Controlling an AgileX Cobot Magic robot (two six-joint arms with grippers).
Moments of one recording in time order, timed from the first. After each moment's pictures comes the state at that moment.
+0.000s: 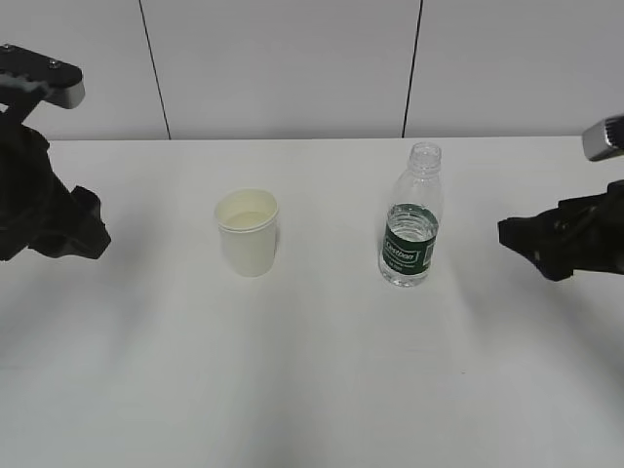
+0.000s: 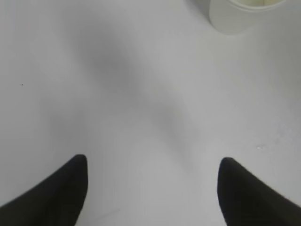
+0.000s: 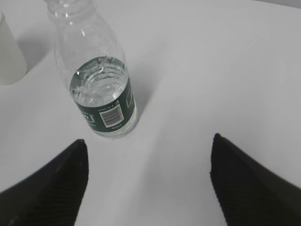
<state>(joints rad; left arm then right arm) -0.32 1.44 -0.99 0.10 0.72 0.11 0.01 1.37 -0.54 -1.00 -0.31 0.80</state>
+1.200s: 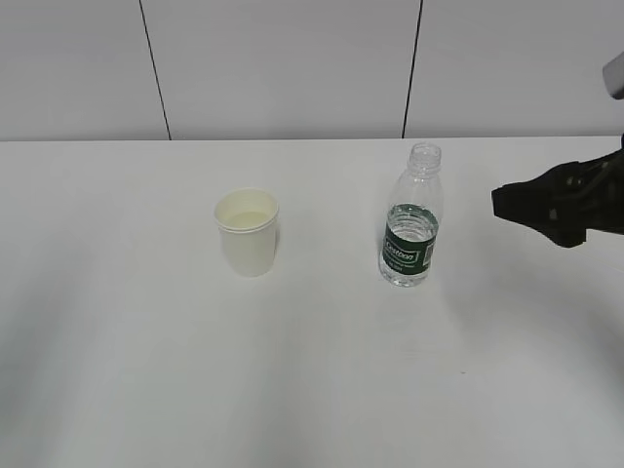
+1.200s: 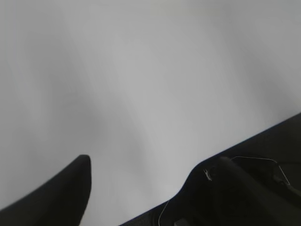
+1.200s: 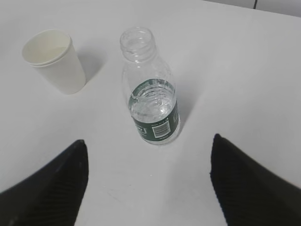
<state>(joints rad) -0.32 0.65 -0.65 -0.06 1.01 0.11 0.01 1.25 -0.68 -1.84 -0.40 1.71</state>
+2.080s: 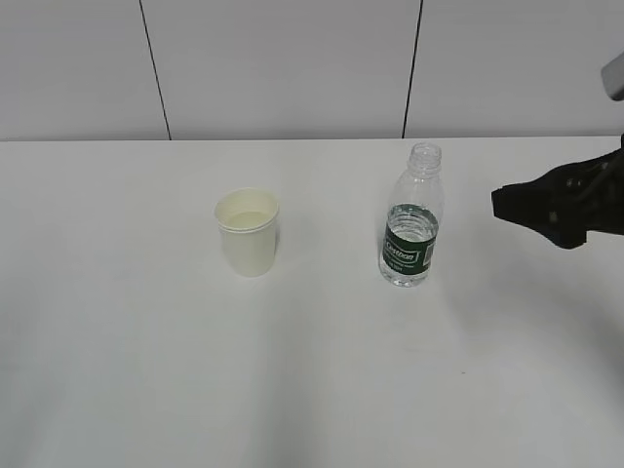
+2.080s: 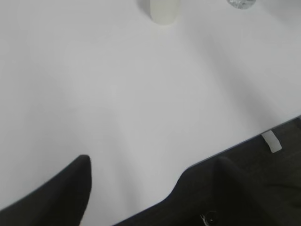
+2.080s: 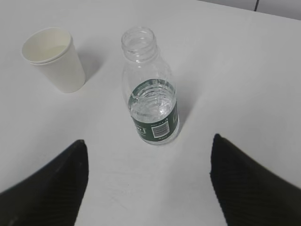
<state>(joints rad) -0.32 0.20 -0.52 -0.07 1.10 0.06 0.01 1.25 -0.68 -1.84 -0.40 1.69</state>
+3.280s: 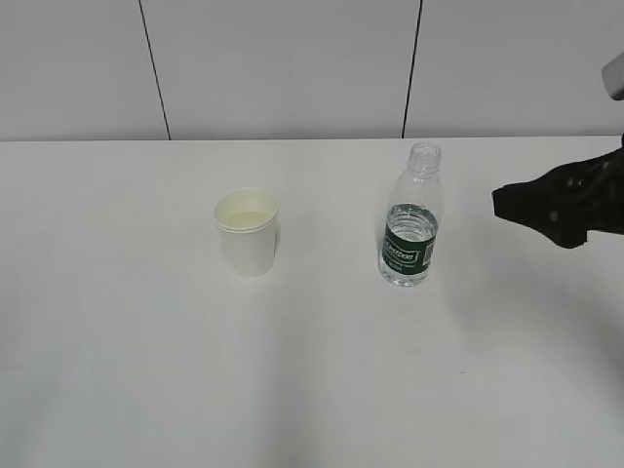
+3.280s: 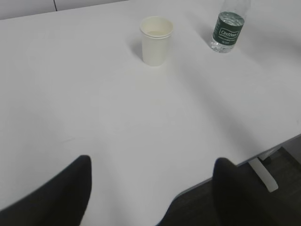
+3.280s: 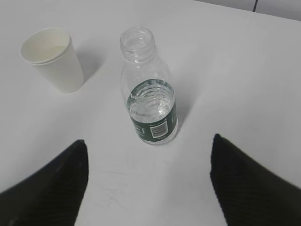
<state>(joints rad) -0.32 -0.02 -0.52 -0.10 1.11 0.06 0.01 1.25 -0.68 -1.84 -0.40 1.69</state>
